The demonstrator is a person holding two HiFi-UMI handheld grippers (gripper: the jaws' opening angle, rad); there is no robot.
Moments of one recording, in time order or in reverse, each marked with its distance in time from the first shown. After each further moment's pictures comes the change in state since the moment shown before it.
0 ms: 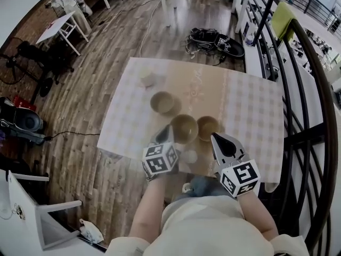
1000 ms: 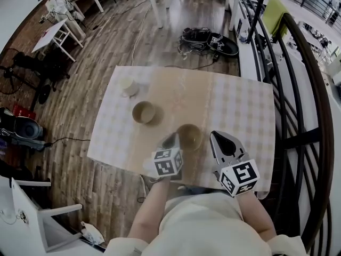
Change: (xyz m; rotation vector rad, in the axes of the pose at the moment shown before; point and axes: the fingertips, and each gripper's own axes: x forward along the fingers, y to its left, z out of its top) left arm 0.066 -0.084 -0.050 0.069 0.149 -0.011; right arm -0.016 -0.098 0.010 0.038 -0.033 -0.033
